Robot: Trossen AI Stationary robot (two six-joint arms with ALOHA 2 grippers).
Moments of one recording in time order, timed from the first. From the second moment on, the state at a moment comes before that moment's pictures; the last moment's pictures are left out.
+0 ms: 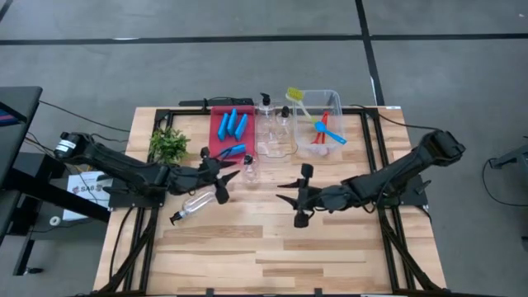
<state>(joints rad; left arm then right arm) -0.28 1.10 0.54 0.26 -0.68 -0.09 0.40 1.28 0.76 0.31 0.63 -0.14</state>
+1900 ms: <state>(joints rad) -0.07 1.35 0.54 0.52 -0.53 -0.12 0.41 1.28 0.76 0.22 0.63 -0.10</state>
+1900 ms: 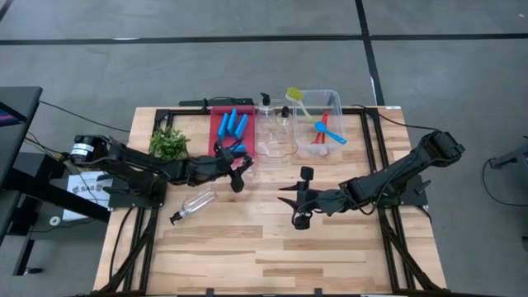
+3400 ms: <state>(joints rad) -0.08 1.35 0.54 0.57 -0.46 -0.12 0.41 1.28 0.76 0.22 0.63 -0.10</state>
